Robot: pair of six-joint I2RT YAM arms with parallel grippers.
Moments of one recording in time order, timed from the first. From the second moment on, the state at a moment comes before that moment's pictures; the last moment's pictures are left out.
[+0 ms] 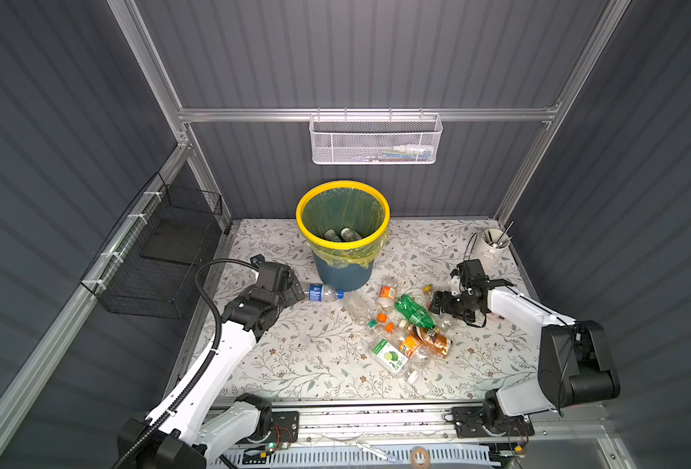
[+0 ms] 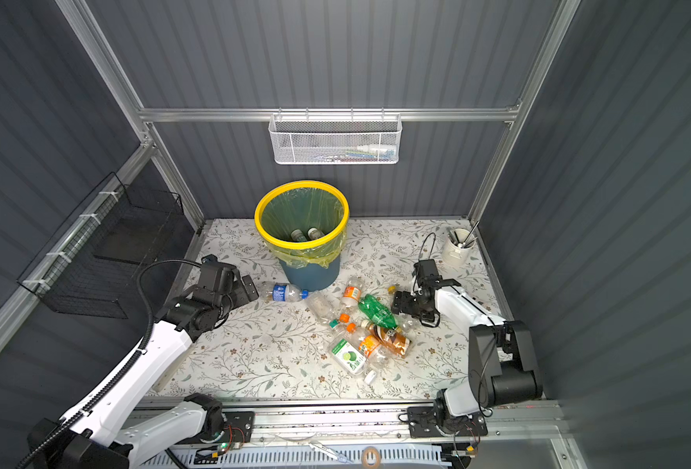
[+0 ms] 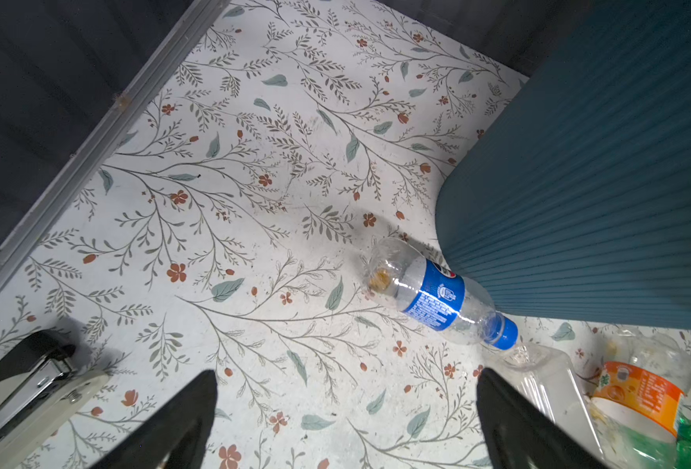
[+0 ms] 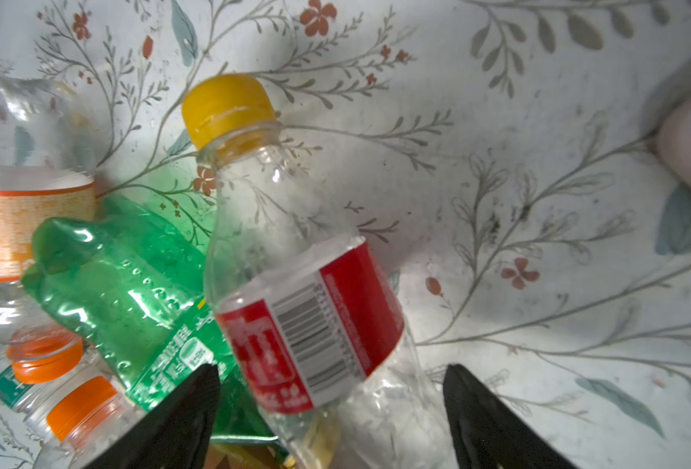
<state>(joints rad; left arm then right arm) -0.37 1.05 0.93 -0.72 -0.34 -0.61 0.14 1.50 0.86 -0.61 -0.19 0.30</state>
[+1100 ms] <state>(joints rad) -0.37 1.02 0.77 -0.68 -0.30 -0.65 0.02 1.35 1.15 -0.57 -0.40 0.38</state>
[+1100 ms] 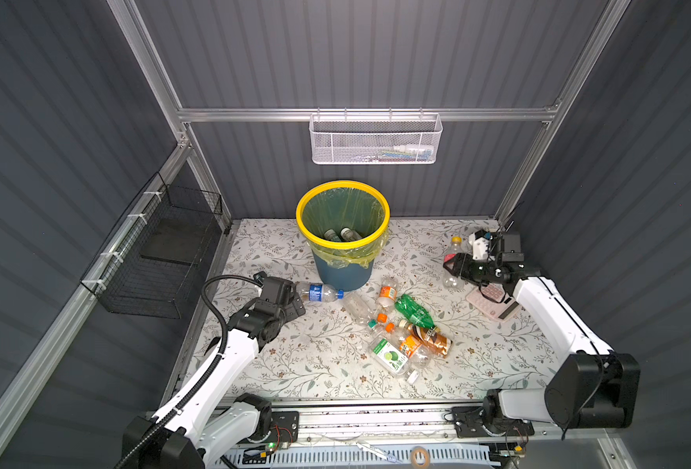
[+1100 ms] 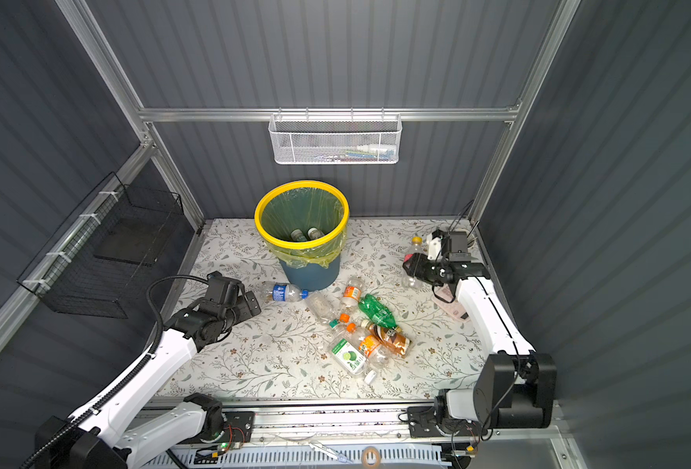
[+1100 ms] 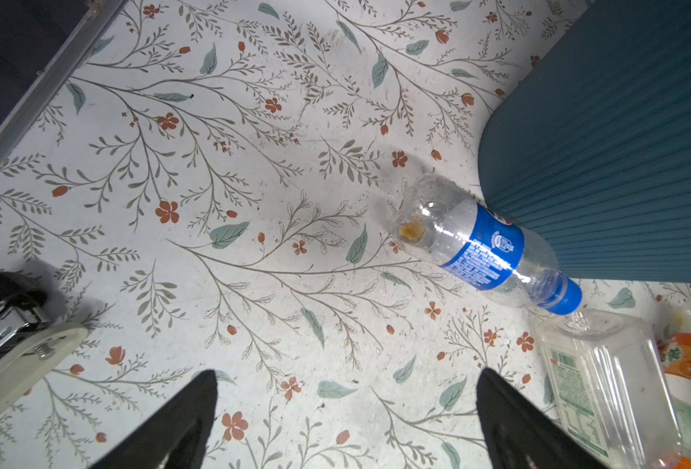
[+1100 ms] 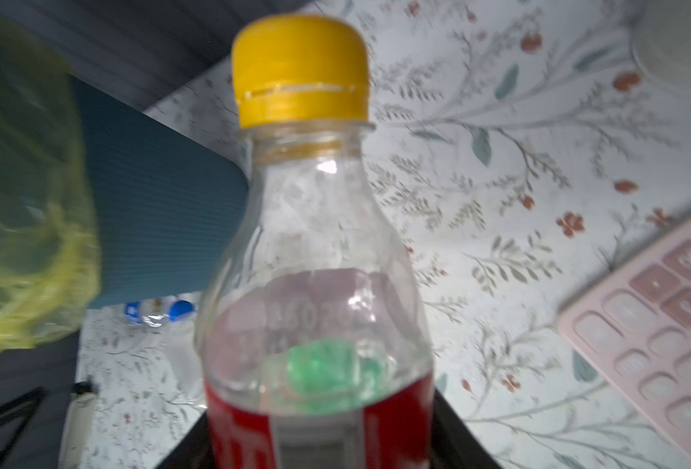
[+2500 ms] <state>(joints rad) -0.37 1.01 0.65 -0.52 -0.16 -0.72 0.14 1.19 0.84 -0.45 -0.28 0.52</state>
